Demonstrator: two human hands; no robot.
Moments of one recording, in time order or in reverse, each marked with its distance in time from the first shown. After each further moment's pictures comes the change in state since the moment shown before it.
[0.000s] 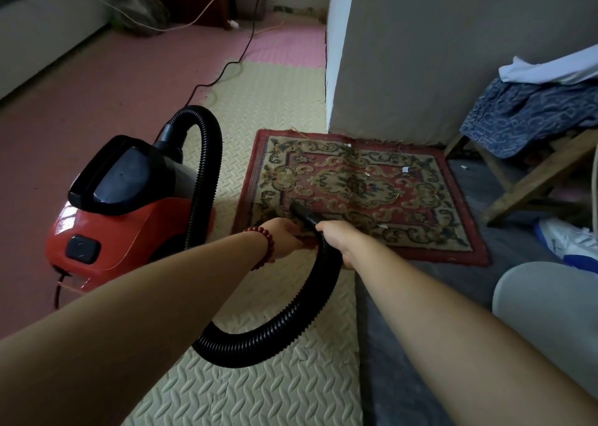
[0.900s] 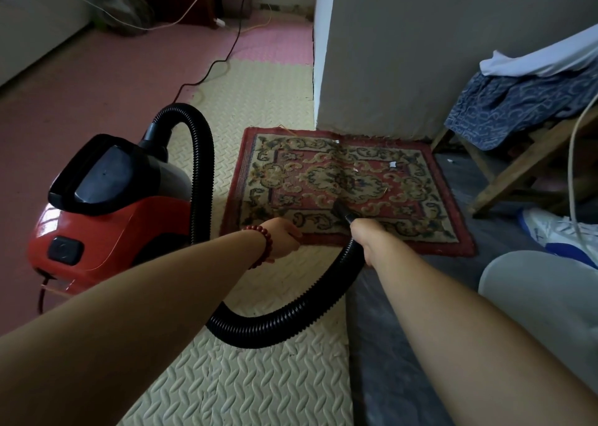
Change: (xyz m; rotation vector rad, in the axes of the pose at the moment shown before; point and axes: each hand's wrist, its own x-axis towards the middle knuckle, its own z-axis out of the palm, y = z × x) left_hand 0.002 0.012 0.011 -0.060 -0.106 -0.039; right_hand -0.004 0.026 -0.051 0.116 0.207 0.041
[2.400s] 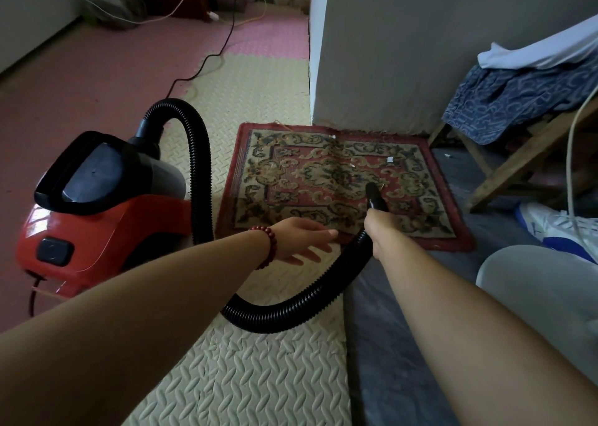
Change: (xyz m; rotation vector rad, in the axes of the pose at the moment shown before) left_hand -0.017 0.019 0.019 -0.221 -0.172 0.155; right_hand 0.031 0.007 -0.016 0.296 0.167 0.007
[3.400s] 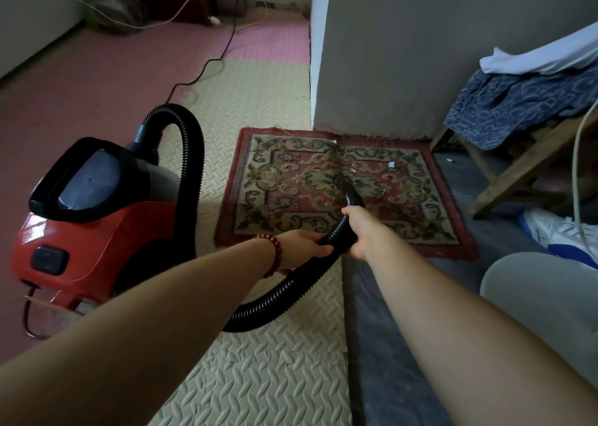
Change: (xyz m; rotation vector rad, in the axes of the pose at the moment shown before) left_hand 0.003 0.005 0.003 0.097 0.012 -0.067; right_hand -0.001 -0.015 0.031 0.066 -0.271 0.157
